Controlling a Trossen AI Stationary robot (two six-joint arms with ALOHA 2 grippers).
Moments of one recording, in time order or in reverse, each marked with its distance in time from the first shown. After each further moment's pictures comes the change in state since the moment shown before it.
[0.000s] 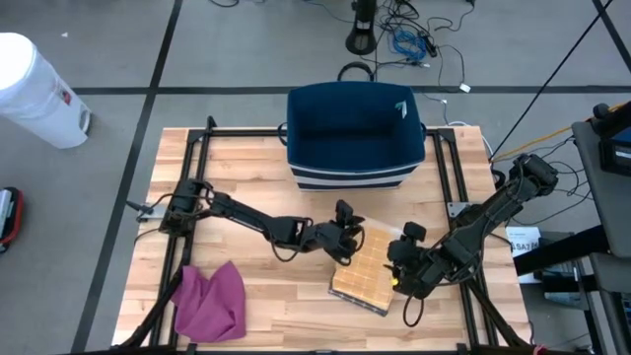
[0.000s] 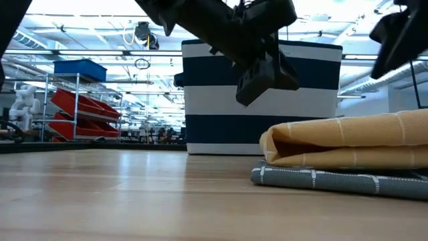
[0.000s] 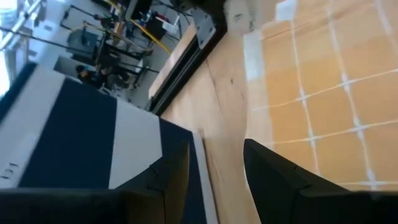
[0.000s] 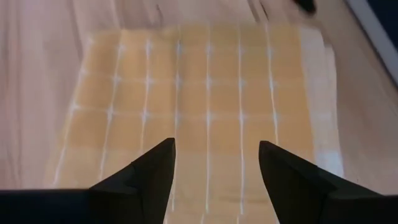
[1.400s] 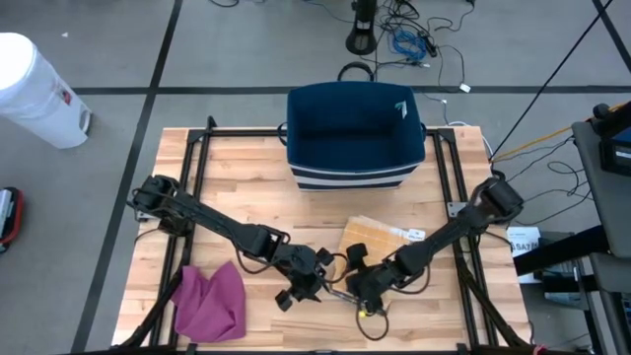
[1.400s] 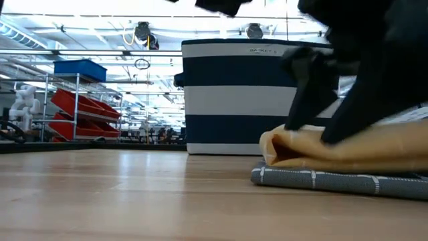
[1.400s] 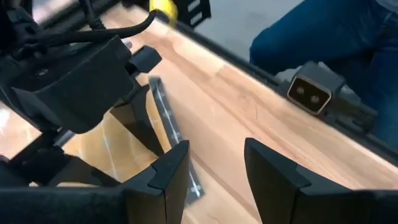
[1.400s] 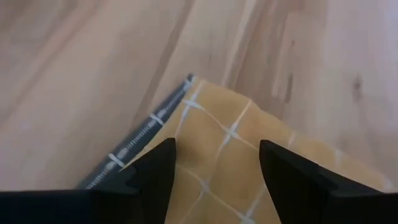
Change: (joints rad) left arm -0.160 -0.250 -0.068 -0.448 0.772 -0.450; right arm -0.160 0.403 0.001 0.712 -0.202 -0.843
